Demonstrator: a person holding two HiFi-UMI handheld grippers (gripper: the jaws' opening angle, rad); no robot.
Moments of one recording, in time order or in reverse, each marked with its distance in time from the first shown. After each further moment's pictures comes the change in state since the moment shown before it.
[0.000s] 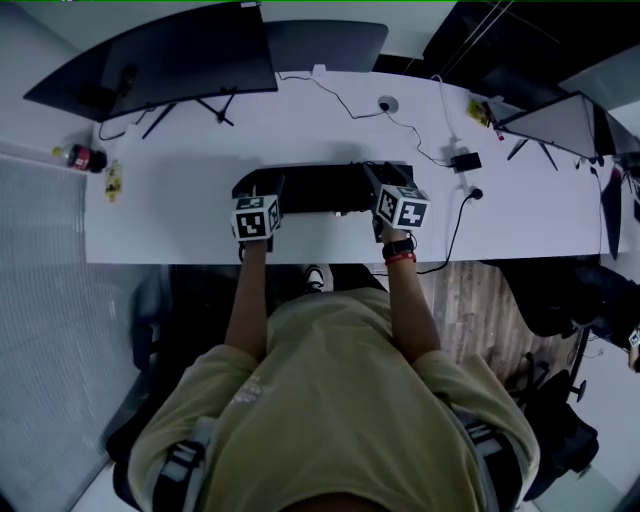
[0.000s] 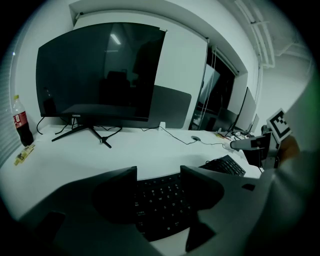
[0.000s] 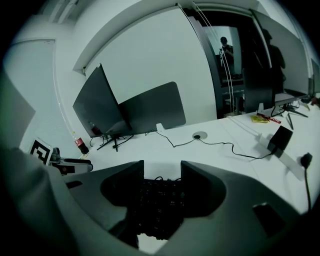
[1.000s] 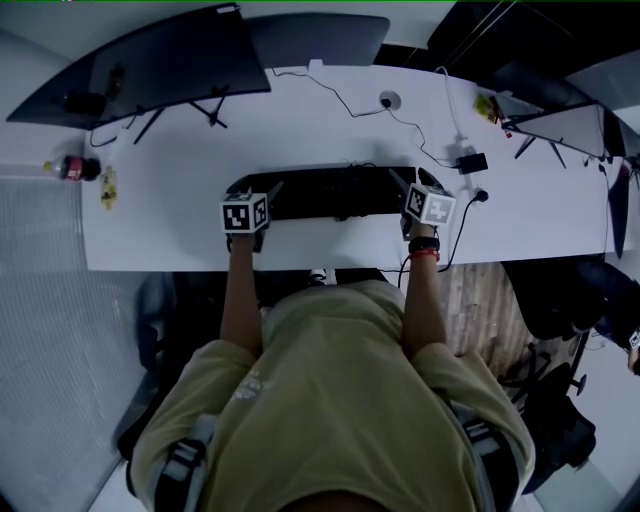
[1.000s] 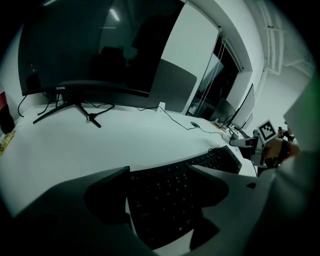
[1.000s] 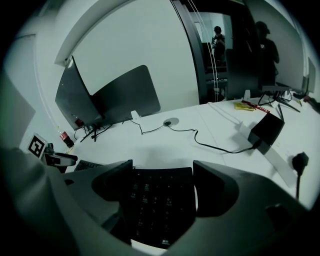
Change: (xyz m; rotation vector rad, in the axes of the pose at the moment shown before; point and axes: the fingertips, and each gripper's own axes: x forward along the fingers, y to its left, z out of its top) left arm 0.052 0.018 -0.028 -0.044 0.199 -0.123; right arm 0.017 -0.106 -0.022 0.047 0.143 -0.103
